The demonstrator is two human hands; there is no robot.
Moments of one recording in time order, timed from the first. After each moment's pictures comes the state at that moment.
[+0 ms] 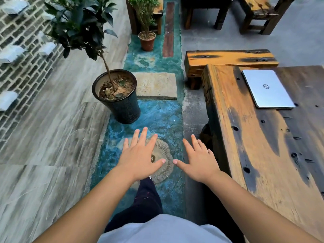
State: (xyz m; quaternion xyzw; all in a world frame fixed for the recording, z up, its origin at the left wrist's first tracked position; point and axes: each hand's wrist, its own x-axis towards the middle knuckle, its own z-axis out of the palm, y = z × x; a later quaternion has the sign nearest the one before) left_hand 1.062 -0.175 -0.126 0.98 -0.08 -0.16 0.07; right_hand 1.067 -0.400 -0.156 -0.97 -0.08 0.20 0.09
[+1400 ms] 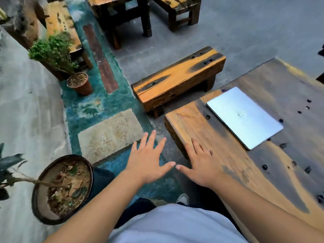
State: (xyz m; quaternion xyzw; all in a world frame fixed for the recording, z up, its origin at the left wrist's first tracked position) left_hand 1.586 -0.344 -0.127 0.92 -0.34 -0.17 -0.02; right_hand 1.482 -0.532 -0.164 -0.96 0.14 0.18 0.16
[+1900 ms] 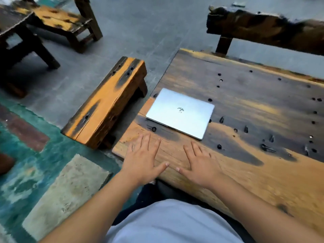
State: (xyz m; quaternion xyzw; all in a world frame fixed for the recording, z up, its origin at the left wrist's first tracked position) left_hand 1.638 -0.522 -0.145 0.78 -0.60 -0.14 -0.08; right_hand 1.436 -0.623 -0.174 -0.88 0.41 0.16 0.20
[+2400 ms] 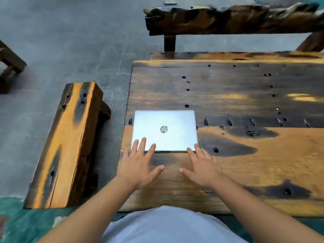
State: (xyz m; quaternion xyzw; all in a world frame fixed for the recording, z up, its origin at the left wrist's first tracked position) left_hand 1.756 -0.662 -0.175 0.64 -0.75 -0.14 -0.10; right_hand 1.506 -0.677 -0.202 -0.73 0.63 0.15 0.23
